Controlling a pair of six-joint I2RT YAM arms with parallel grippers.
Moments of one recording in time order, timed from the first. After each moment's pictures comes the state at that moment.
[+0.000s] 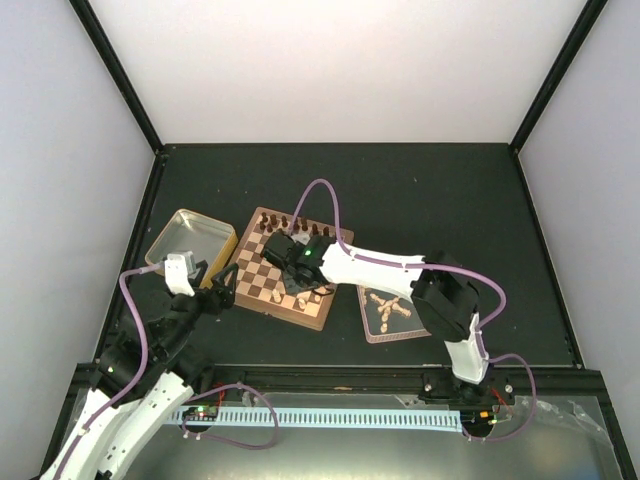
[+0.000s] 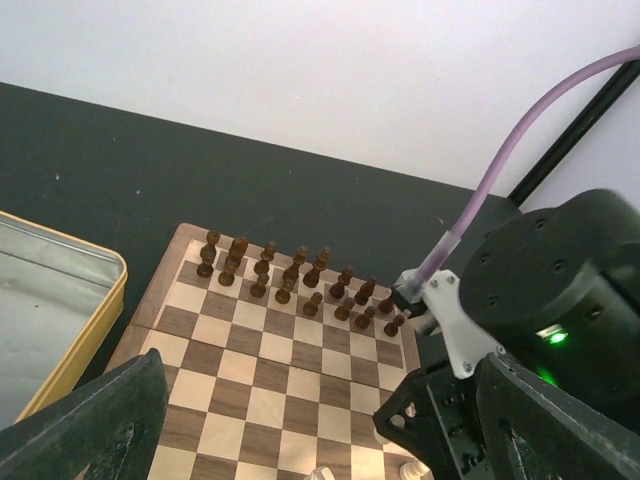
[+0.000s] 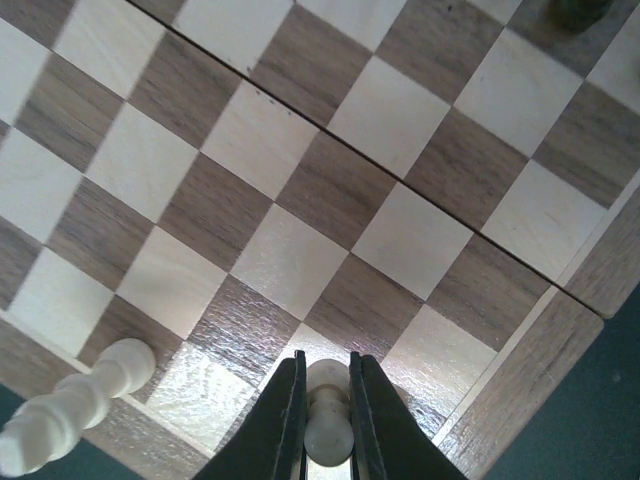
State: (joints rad) left arm -0.54 0.18 0.61 -0.66 -0.17 -0.47; right arm 1.10 1.98 1.58 -0.85 0.24 0.79
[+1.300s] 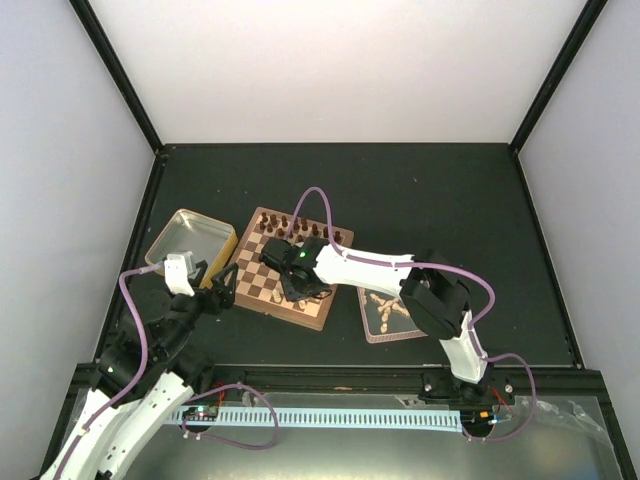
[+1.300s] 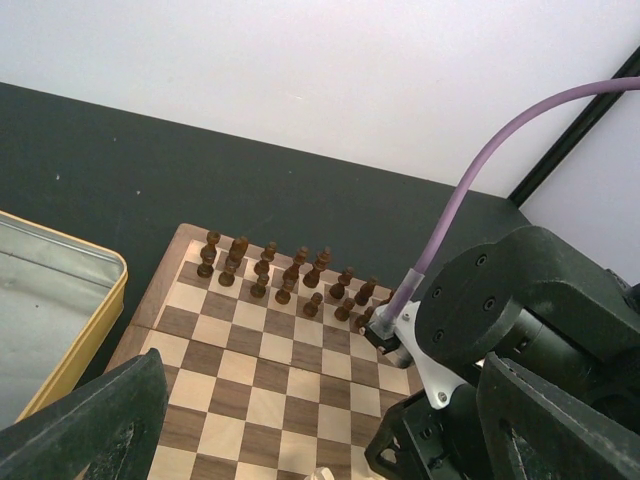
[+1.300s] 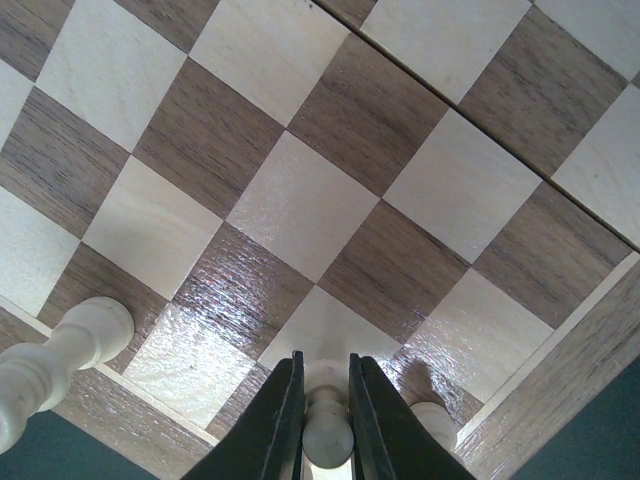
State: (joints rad) left arm -0.54 0.18 0.61 -0.66 -0.17 -0.47; right arm 1.10 2.05 1.60 -0.90 0.15 0.76
